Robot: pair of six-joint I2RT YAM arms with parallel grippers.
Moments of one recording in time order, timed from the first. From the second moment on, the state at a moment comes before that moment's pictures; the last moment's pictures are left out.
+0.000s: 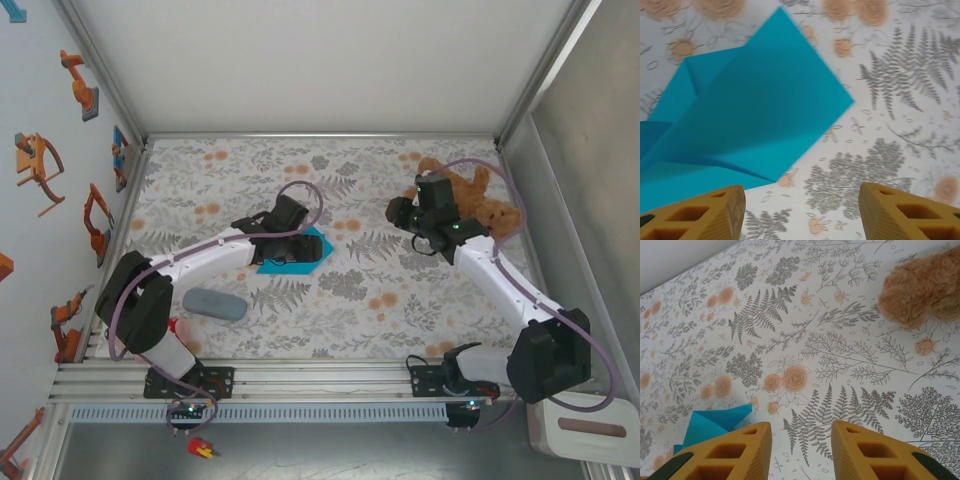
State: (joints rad) left arm -0.78 1.61 1.07 -0.50 0.02 -0.63; right arm 0.35 1.27 0.97 -0.42 -0.05 0.59
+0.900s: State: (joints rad) left arm -0.56 1.79 1.05 -0.33 0.18 -0.63; right arm 0.35 1.34 0.97 -0.39 -0.15 0.63
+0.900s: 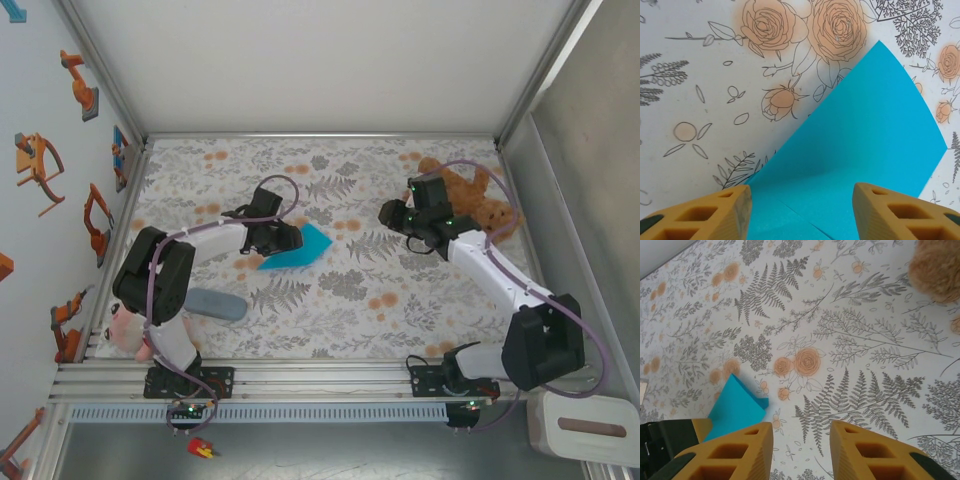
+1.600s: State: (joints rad) left arm -0.56 1.82 1.00 -0.25 0.25 -0.84; right arm 0.56 1.66 0.82 -0.02 -0.41 0.98
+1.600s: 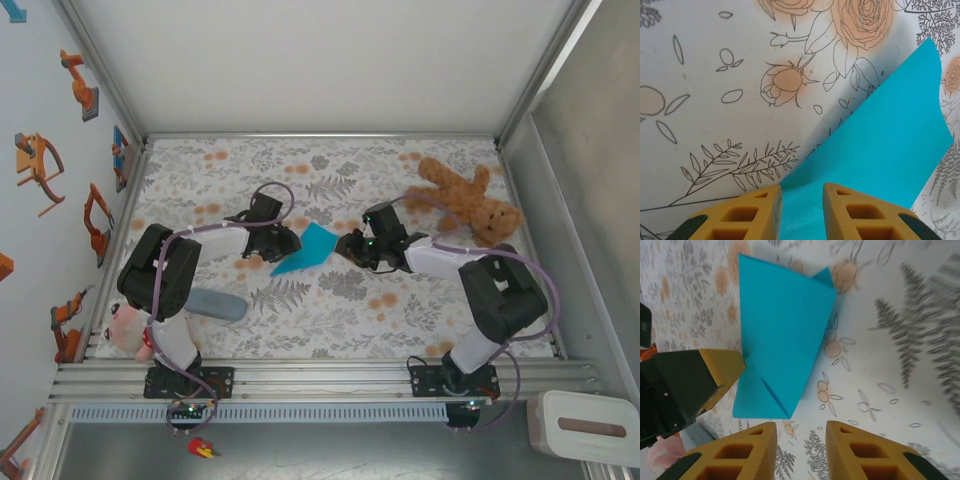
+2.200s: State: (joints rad) left arm -0.56 1.82 1.00 -0.25 0.27 -0.93; right arm 0.63 1.82 0.86 0.15 -0.46 1.14
